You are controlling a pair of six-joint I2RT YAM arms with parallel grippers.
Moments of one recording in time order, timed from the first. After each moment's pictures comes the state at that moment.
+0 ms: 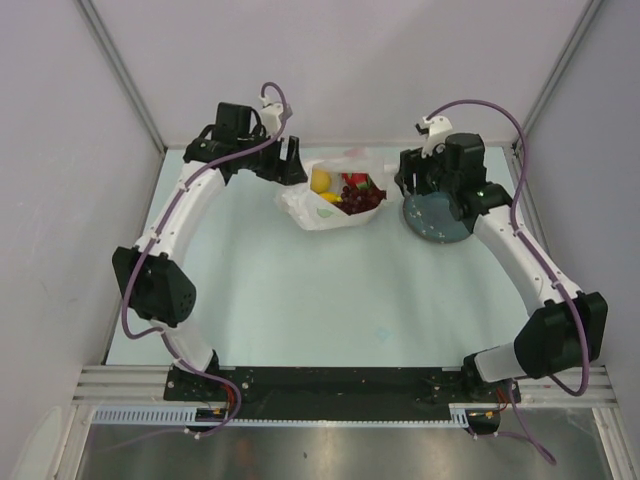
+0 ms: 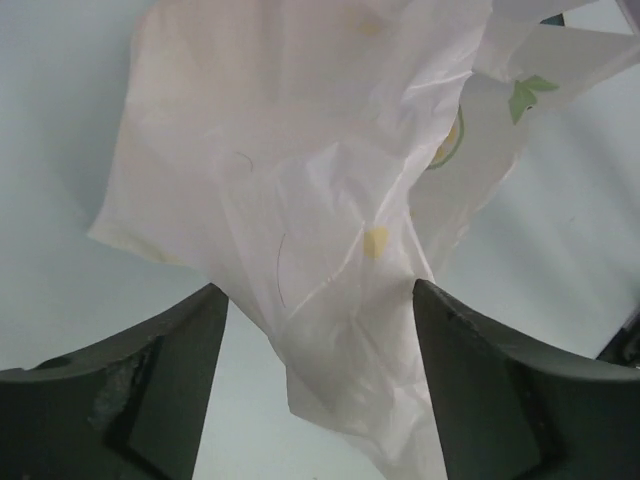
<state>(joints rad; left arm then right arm) -0.28 1.75 1.80 -0.74 0.48 0.03 0.29 1.43 1.32 -0.26 -0.17 0.02</state>
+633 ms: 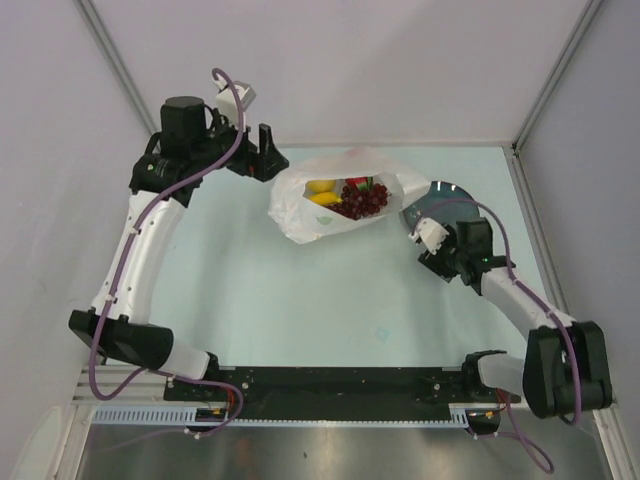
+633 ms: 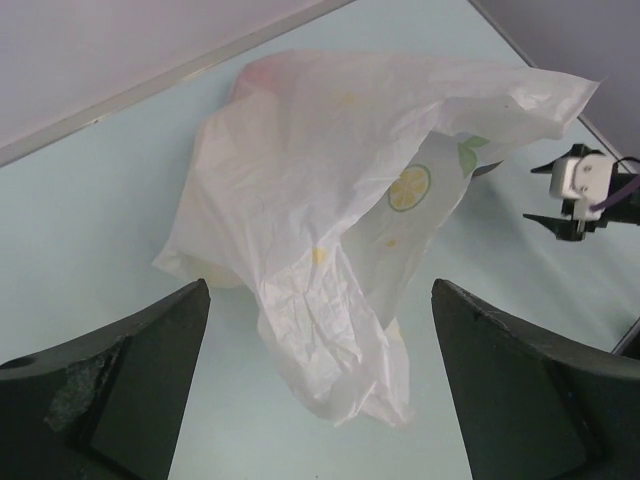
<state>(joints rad) -0.25 1.46 1.77 -0.74 0.47 0.00 0.12 1.17 0.65 -0.26 -0.16 -0.80</state>
